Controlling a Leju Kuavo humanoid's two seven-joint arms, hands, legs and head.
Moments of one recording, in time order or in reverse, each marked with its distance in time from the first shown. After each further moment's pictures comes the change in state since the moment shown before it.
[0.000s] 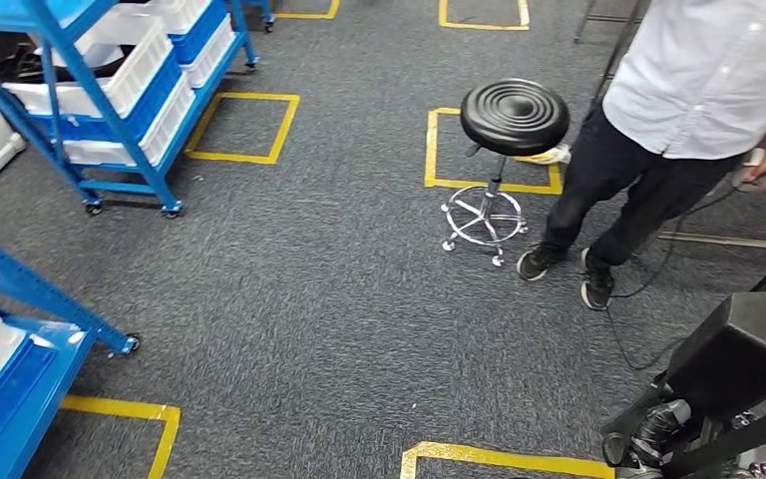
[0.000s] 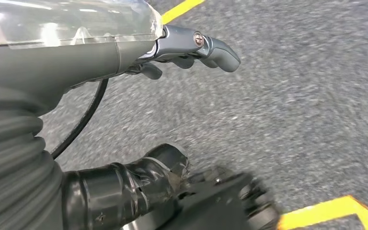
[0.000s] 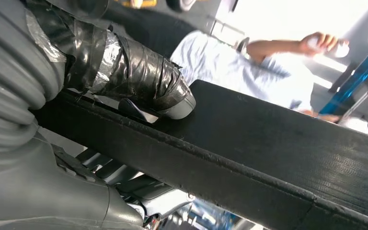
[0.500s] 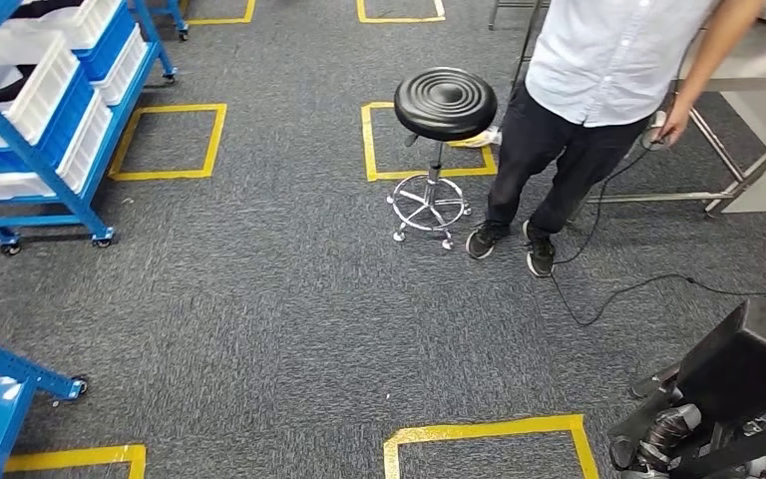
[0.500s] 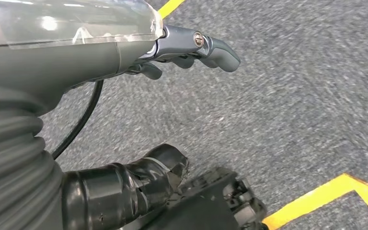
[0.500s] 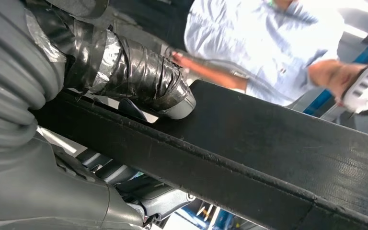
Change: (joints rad) left arm -0.004 0.002 0.002 0.000 0.001 0.001 -0.001; right arm -0.002 0.005 -0.012 -0.007 -0.004 0.000 0.000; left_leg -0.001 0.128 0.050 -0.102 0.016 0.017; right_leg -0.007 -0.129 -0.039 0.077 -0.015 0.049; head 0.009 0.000
